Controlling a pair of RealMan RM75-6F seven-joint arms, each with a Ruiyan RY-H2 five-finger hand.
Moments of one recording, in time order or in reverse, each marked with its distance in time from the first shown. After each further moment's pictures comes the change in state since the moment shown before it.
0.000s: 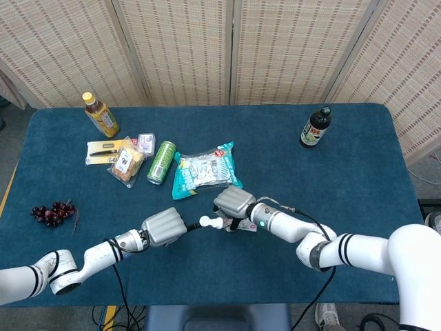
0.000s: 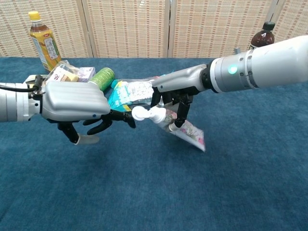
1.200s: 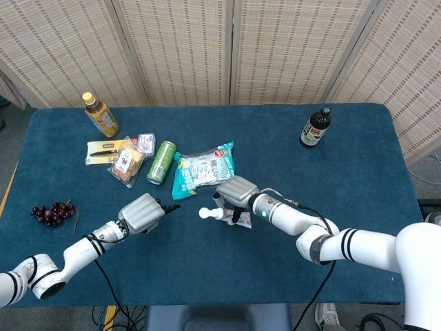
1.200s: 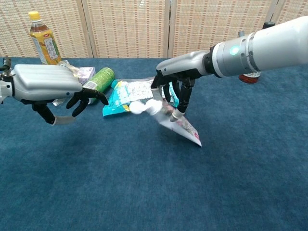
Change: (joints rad) left arm 0.081 0.091 -0.030 -0.030 -0.137 0.014 0.064; right arm 0.017 0.046 0.035 -0.010 0.135 -0.024 0.006
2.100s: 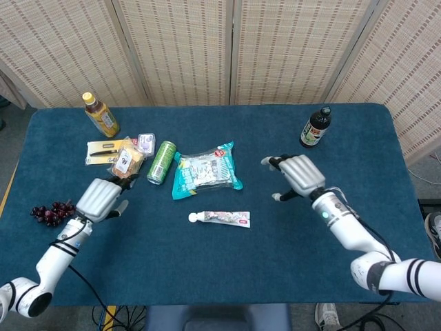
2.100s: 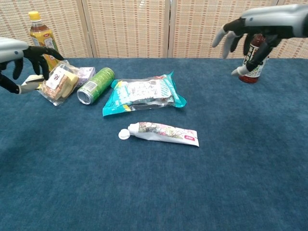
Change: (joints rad) left arm 0.230 0.035 -0.097 -0.044 -0.249 0.255 -0.038; right arm -0.307 0.277 -0.050 -0.278 0.072 0.493 -0.150
